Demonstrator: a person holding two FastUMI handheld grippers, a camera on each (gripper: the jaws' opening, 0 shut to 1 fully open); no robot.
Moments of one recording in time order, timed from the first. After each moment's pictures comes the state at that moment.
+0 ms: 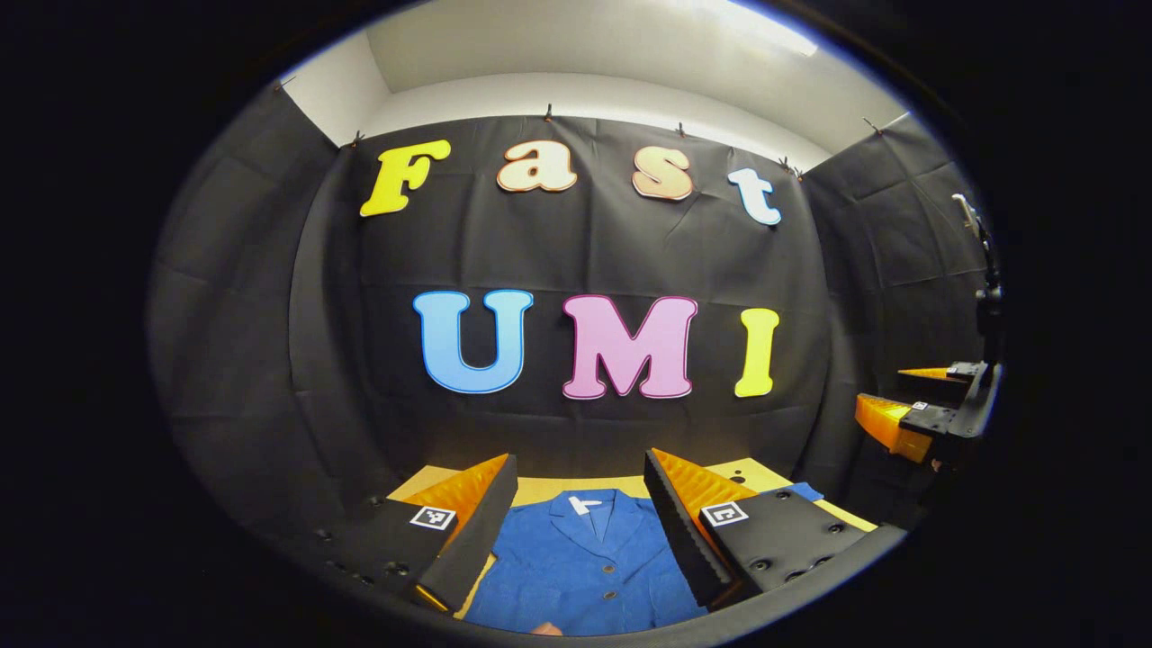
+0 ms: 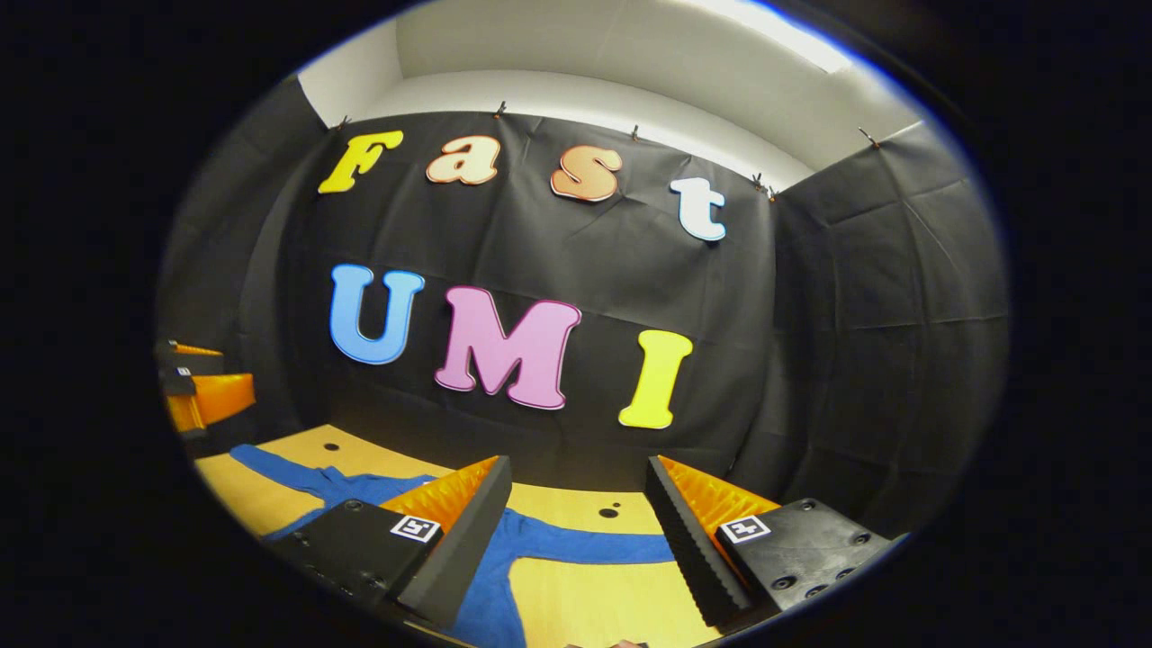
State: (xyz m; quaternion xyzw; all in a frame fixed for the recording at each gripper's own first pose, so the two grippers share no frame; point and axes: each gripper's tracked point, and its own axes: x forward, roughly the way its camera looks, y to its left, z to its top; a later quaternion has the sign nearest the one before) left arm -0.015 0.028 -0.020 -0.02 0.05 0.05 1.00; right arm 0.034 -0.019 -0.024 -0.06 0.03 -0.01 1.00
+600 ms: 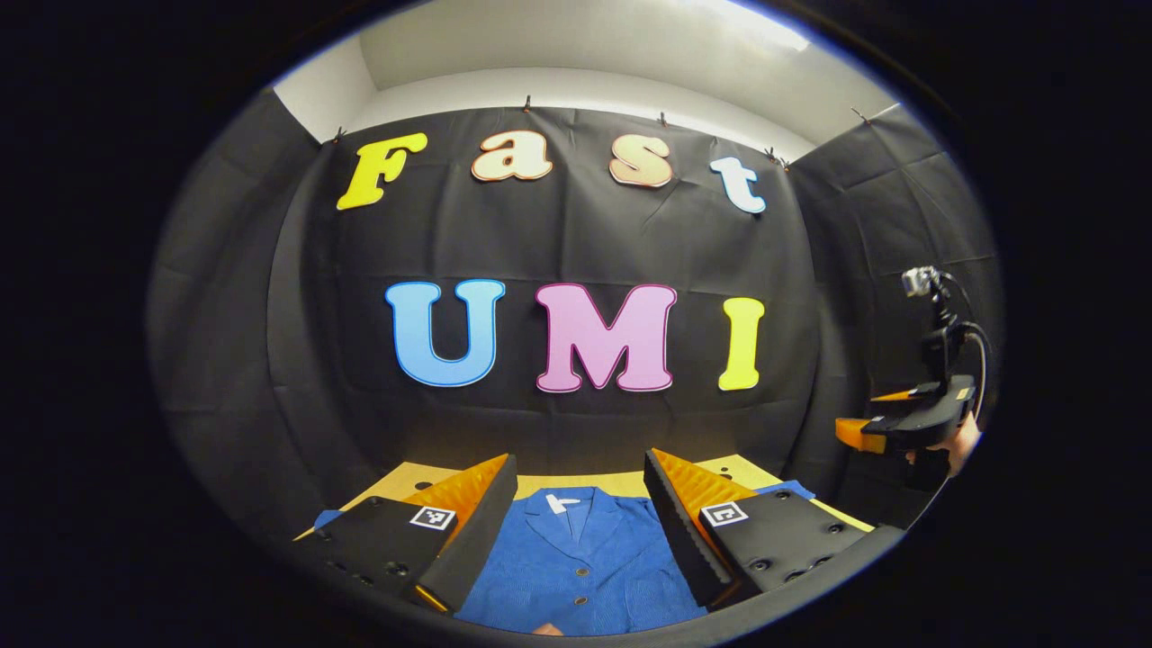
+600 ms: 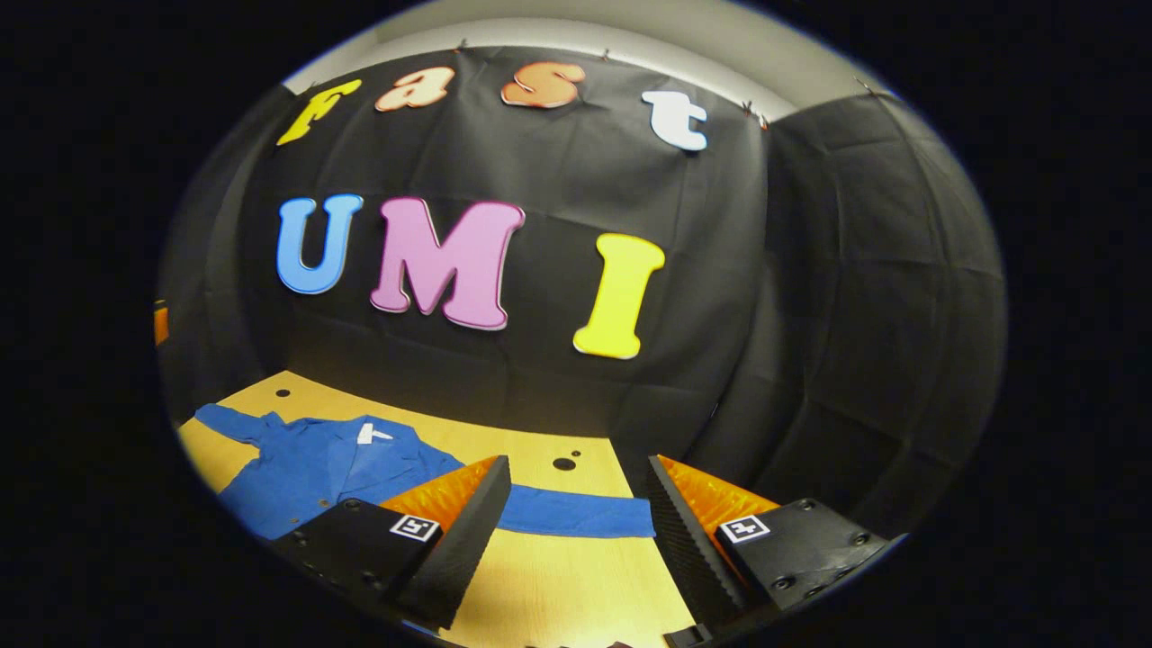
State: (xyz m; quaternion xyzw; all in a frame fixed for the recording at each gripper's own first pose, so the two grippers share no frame) left arm 0.028 -0.016 -0.039 -0.01 0.06 0.04 1.00; right arm 0.144 -0.148 -0.159 -0.03 0.16 -0.02 0.99
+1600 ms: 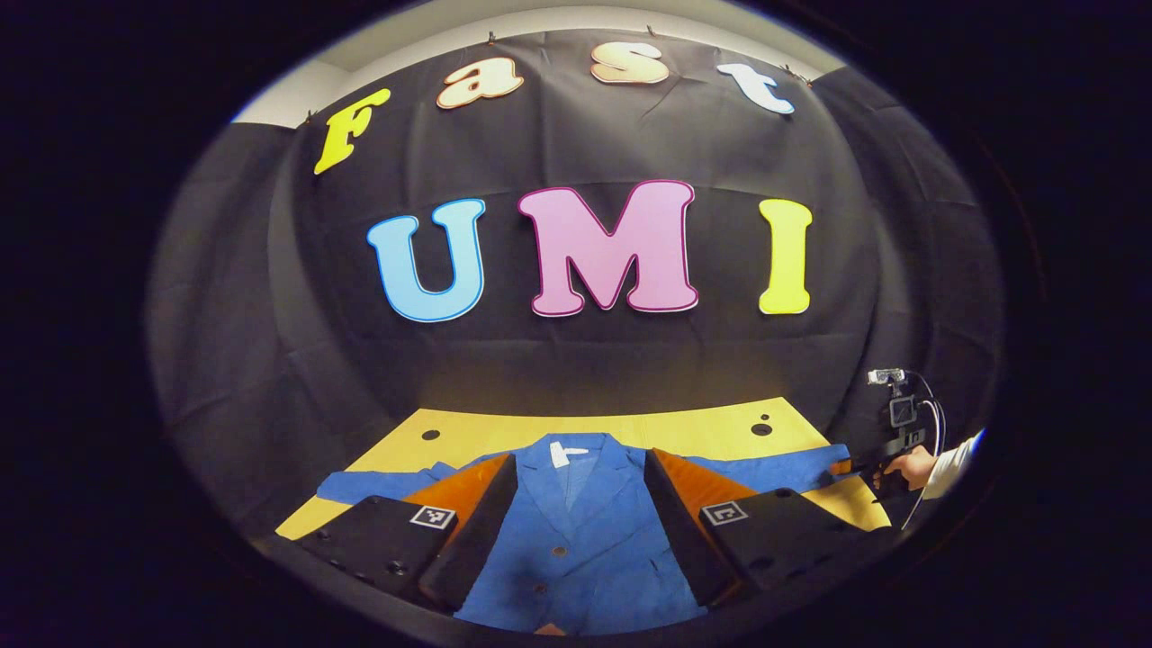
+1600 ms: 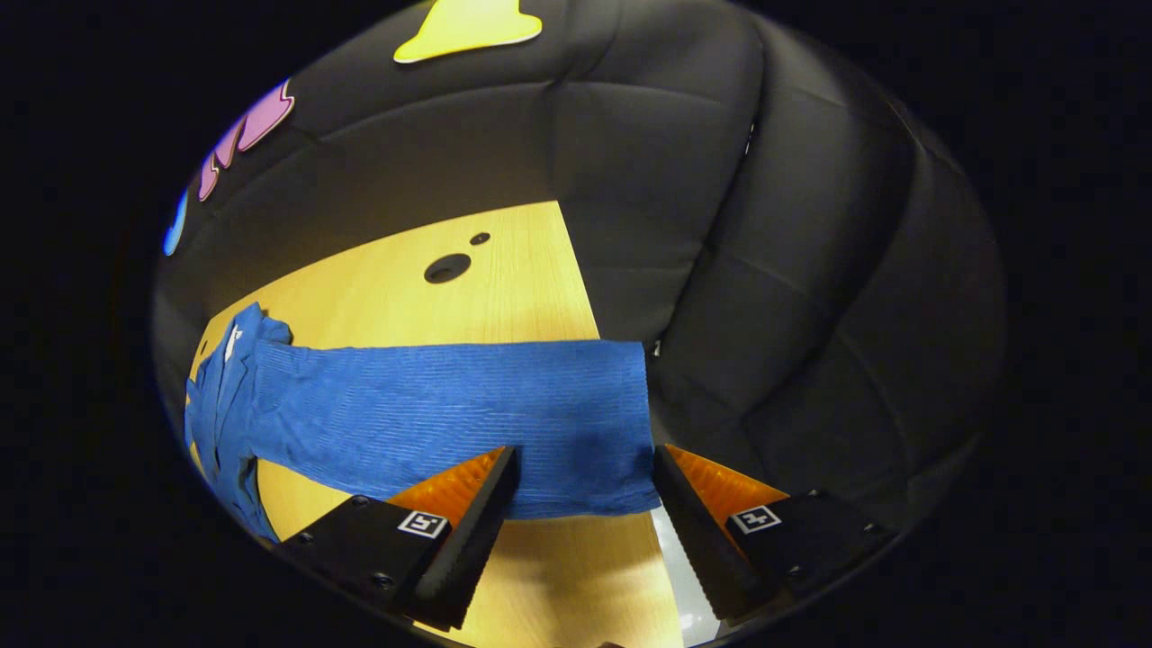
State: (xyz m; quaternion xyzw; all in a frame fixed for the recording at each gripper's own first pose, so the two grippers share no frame) left arm 0.141 -0.095 -0.101 0.01 0.20 0.12 0.97; right arm 0.272 -0.276 -0.516 0.07 0.49 -0.04 0.87
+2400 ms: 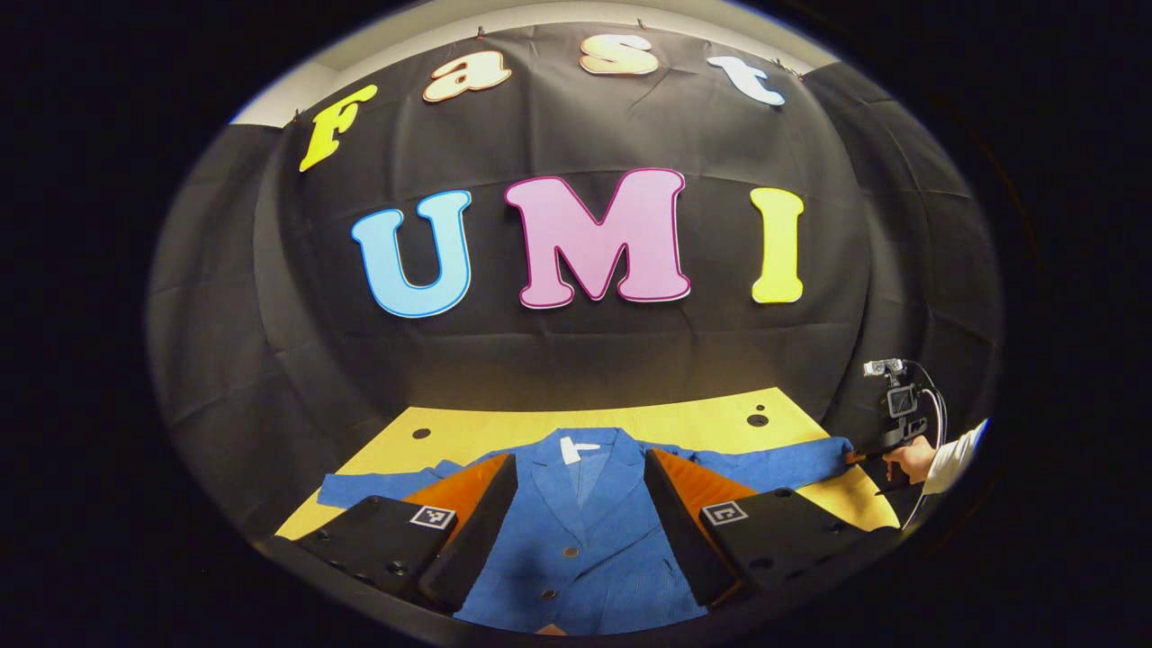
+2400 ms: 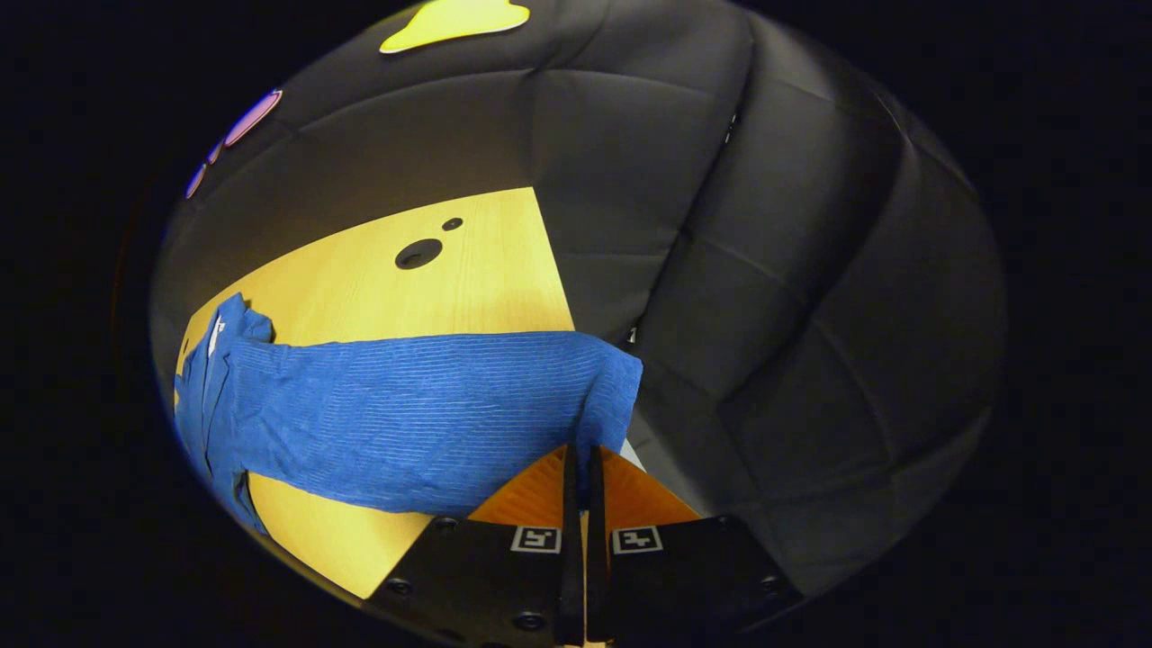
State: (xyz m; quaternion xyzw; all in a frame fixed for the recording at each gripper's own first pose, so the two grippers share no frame) left arm 0.143 -0.083 -0.117 0.01 0.21 0.11 0.97; right arm 0.268 -0.278 -0.517 0.04 0.50 -0.07 0.86
